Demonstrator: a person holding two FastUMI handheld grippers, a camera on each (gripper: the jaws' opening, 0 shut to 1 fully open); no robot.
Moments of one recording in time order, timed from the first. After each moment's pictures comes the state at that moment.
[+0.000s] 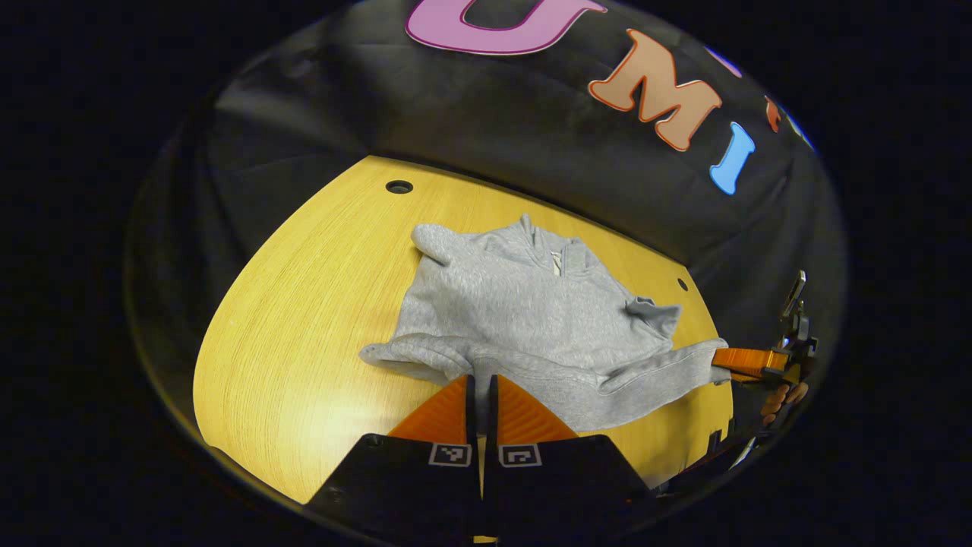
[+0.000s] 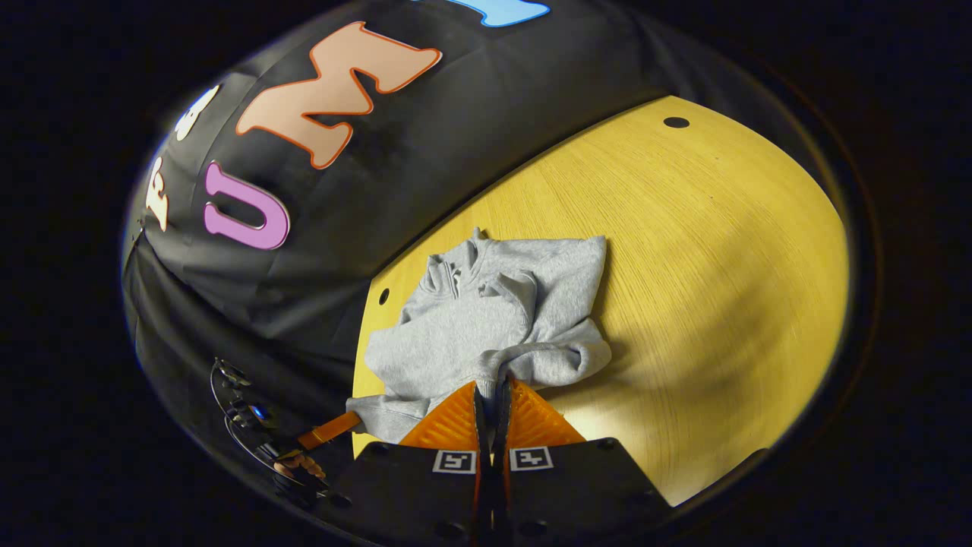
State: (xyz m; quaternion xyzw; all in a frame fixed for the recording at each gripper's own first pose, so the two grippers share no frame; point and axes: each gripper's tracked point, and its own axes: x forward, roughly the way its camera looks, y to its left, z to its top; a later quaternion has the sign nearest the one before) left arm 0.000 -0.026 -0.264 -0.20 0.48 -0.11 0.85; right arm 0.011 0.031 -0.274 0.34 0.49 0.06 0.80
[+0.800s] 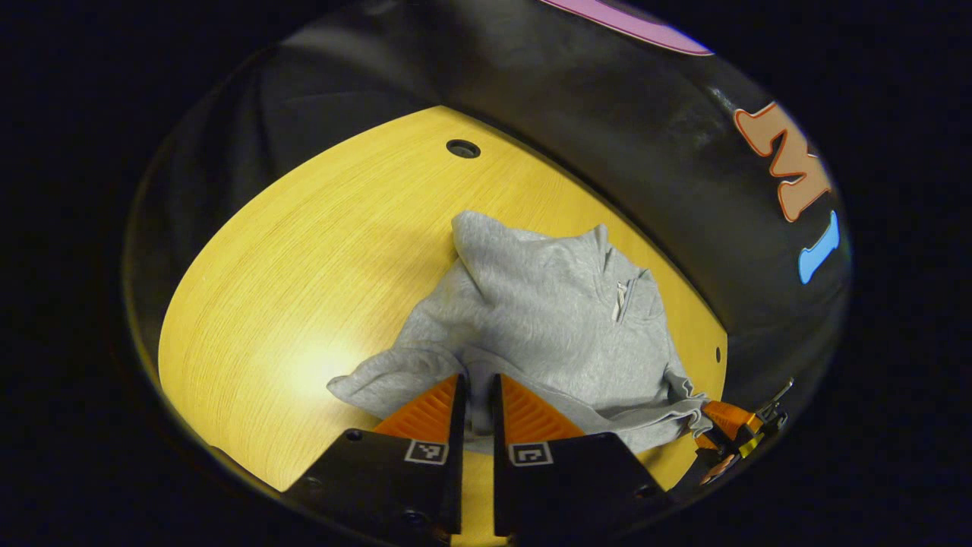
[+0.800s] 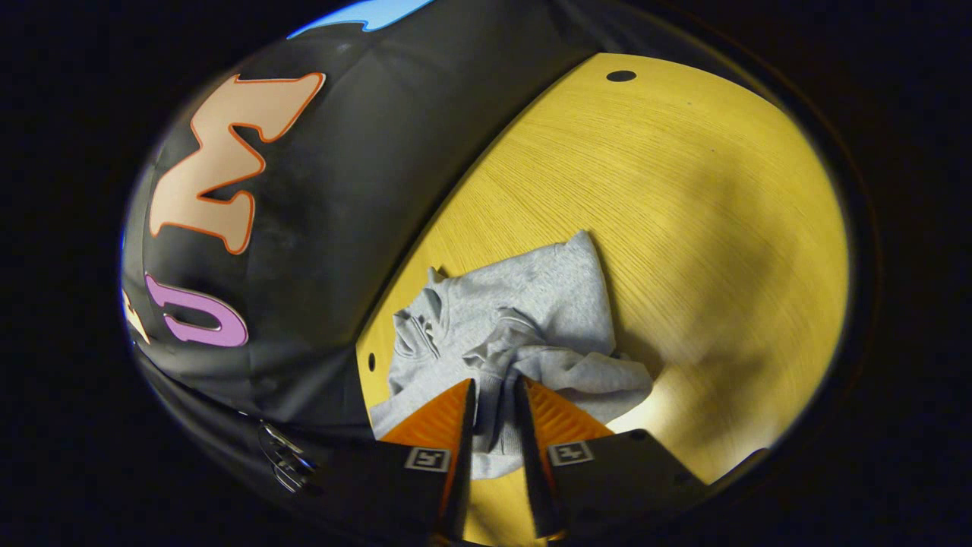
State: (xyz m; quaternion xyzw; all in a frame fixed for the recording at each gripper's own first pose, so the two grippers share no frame) left arm 0.060 -0.028 -0.304 -0.29 0.53 0.01 0.80; right arm 0.098 0.048 -0.331 0.46 0.47 -0.03 0.75
